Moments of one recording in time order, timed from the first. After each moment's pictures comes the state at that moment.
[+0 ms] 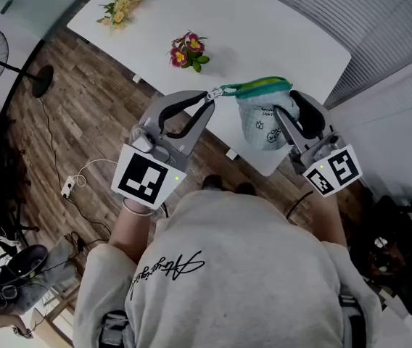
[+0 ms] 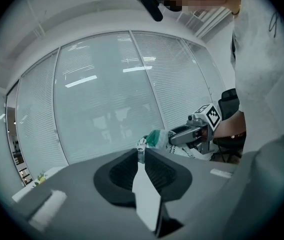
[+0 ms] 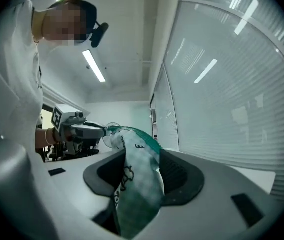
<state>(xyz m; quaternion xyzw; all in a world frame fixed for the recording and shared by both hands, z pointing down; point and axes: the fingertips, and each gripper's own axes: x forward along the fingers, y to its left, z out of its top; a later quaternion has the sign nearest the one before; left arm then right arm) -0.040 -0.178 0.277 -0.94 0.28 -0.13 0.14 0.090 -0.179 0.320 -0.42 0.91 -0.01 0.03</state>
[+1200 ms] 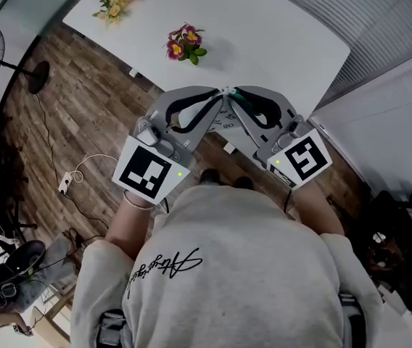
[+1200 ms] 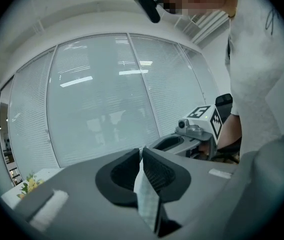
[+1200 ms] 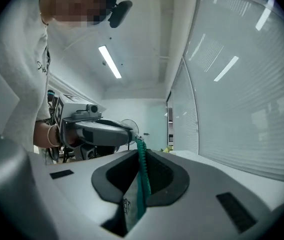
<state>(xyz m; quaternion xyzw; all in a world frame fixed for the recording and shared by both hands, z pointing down) -0.021 -0.168 0.279 -0.95 0.23 -0.12 0.14 -0.011 -0.180 0.307 -0.35 0.94 0.04 -0.01</state>
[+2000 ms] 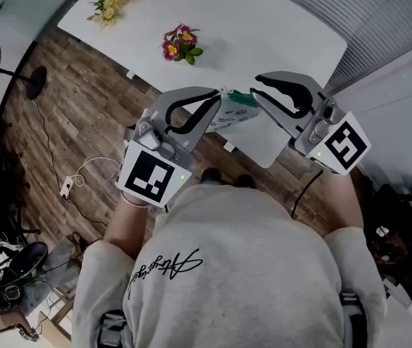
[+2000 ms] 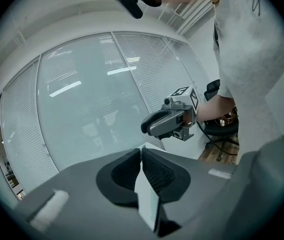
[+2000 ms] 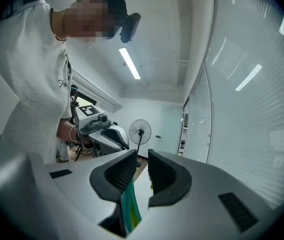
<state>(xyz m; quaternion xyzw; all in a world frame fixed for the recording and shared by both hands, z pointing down) -0.018 -0.165 0.288 -0.94 0.21 -0.17 0.21 0.027 -0.170 0.272 -0.26 0.96 0.12 -0.03</state>
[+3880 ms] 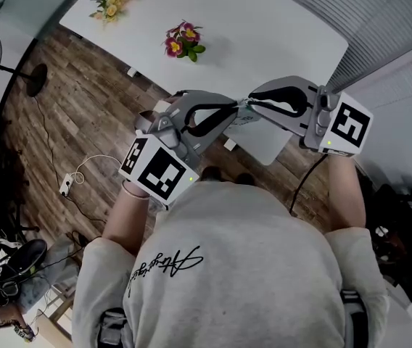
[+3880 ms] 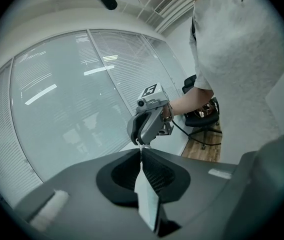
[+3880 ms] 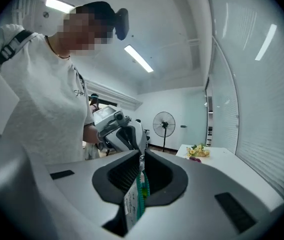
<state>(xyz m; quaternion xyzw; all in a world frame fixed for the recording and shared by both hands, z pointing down) 0.005 -0.136 0.306 -0.94 0.11 -0.20 0.25 0.014 -0.145 0.291 -0.11 0.99 0.05 -0.07</state>
